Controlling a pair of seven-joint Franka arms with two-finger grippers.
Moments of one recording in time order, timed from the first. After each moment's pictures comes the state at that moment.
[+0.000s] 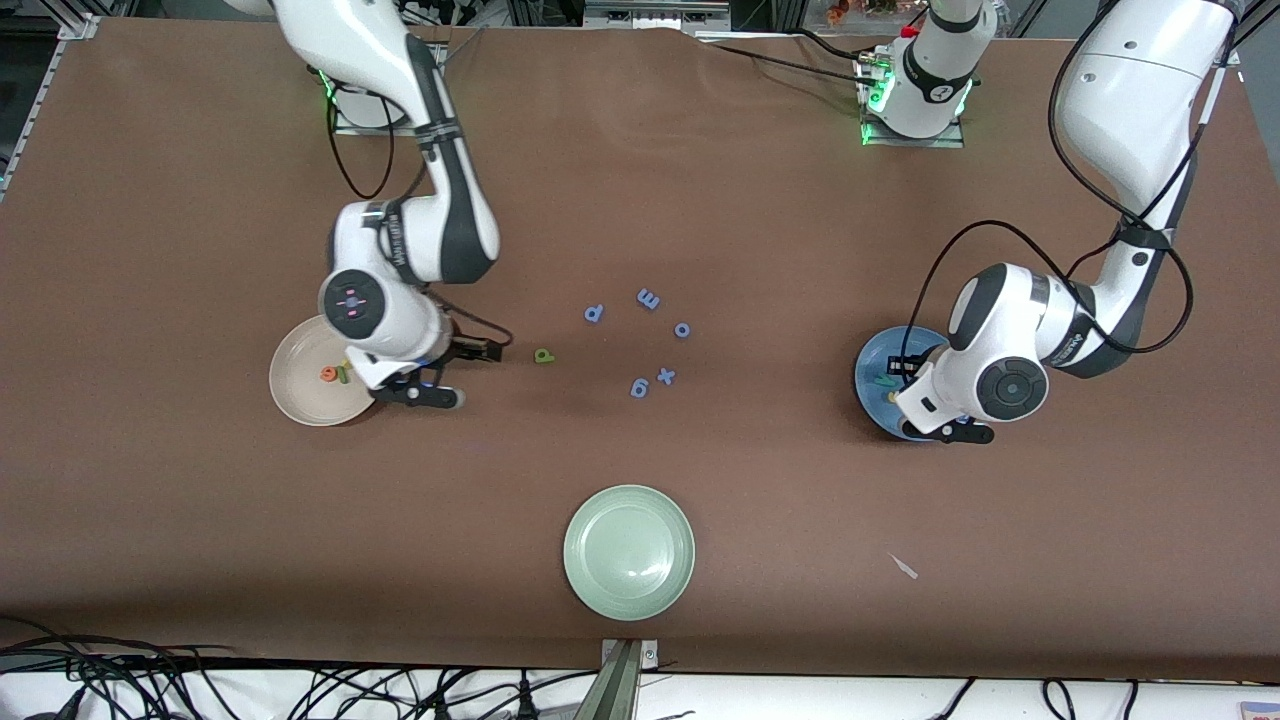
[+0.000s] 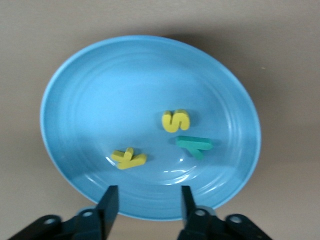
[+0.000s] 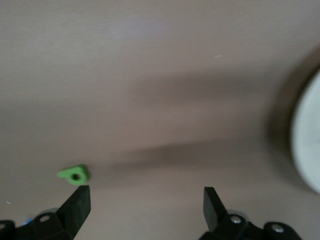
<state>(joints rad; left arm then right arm) 0.11 0.61 -0.32 -1.72 0.23 1.89 -0.23 1.02 0.62 -0.67 -1.79 0.53 2.10 0.25</state>
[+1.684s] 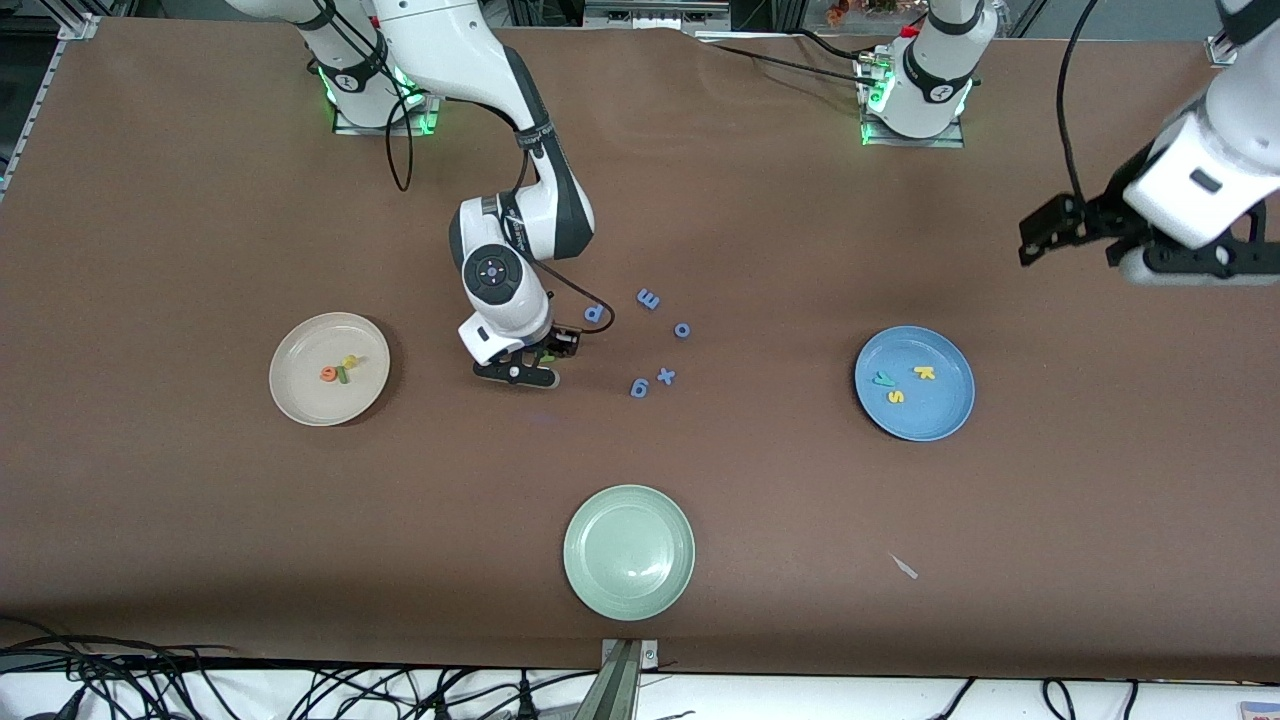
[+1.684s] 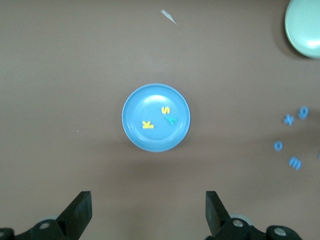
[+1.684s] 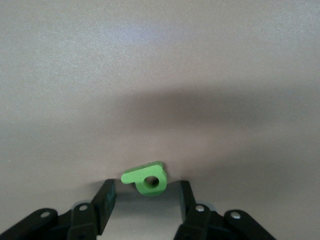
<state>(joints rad) -0.03 -0.02 -0.09 -1.62 -0.02 1.56 -0.09 1.09 0.74 -0.54 -1.80 0.57 2.33 0.39</state>
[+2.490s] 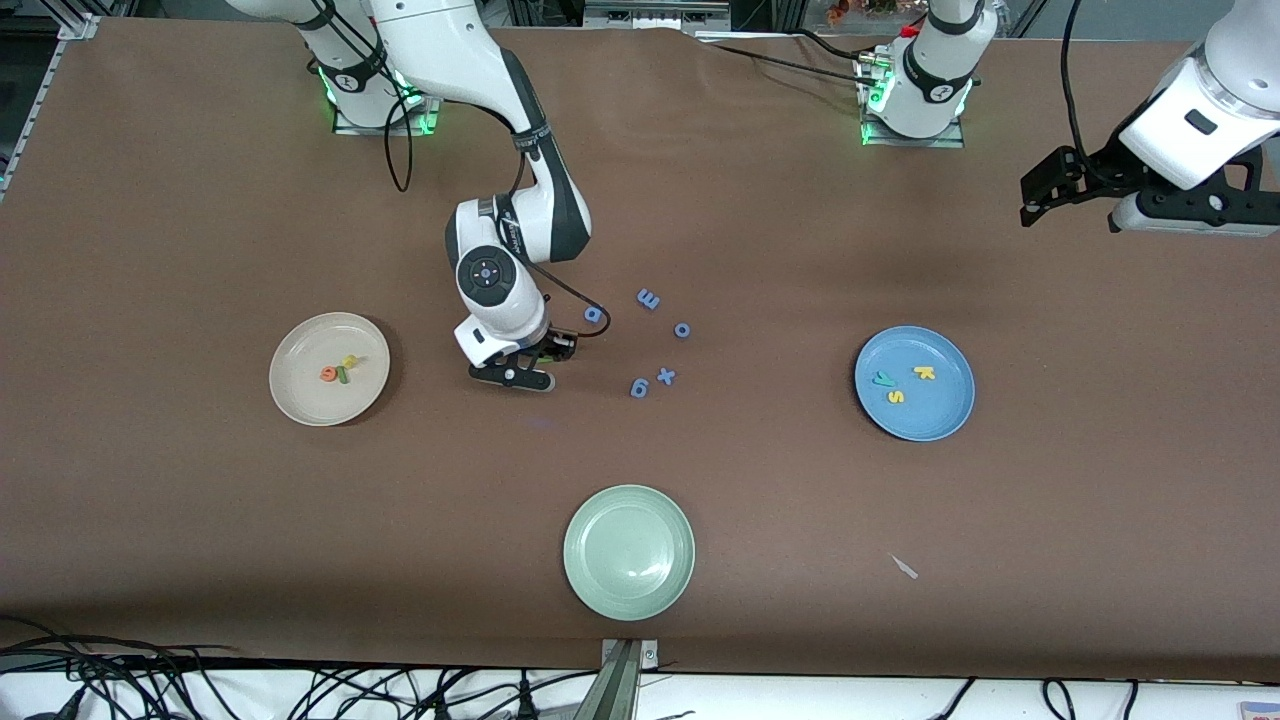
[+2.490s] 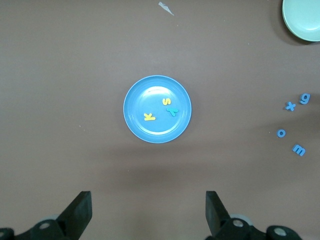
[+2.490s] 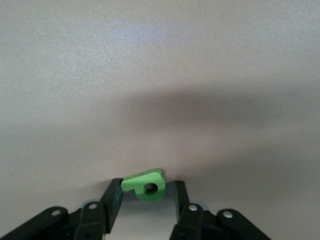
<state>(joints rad) -0.05 -0.08 -0.07 -1.69 -0.02 1.59 -0.08 1.09 0.74 -0.55 -1.80 0.58 2.34 0.39</state>
